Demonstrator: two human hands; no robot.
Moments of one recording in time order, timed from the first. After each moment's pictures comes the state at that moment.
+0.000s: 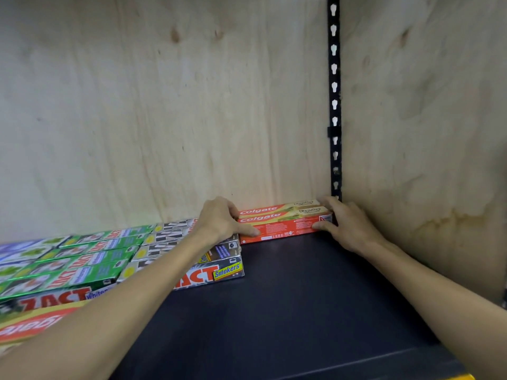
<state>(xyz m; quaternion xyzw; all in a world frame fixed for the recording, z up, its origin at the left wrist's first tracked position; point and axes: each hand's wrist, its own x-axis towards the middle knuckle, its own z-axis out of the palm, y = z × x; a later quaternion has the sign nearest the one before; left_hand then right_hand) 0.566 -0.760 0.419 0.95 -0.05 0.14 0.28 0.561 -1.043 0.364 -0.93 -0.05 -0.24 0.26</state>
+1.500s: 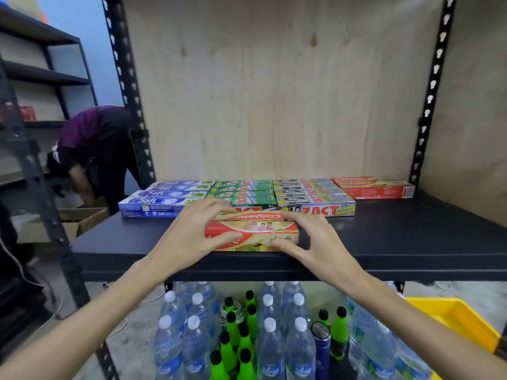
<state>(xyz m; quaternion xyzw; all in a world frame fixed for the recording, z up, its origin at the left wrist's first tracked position) 0.301 -0.463 0.389 0.90 -0.25 0.30 0.17 0.329 -0.748 0.349 -0.86 -0.29 -0.25 0.35</state>
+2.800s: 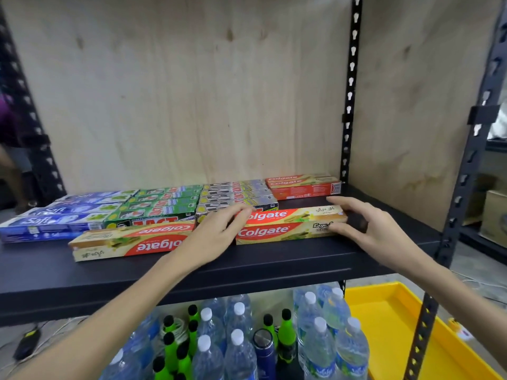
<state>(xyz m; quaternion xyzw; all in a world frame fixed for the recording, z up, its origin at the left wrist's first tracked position) 0.375 -0.657 0.383 0.90 -0.28 0.11 0.33 0.352 -0.992 0.358 -0.90 -0.18 -0.25 0.32</state>
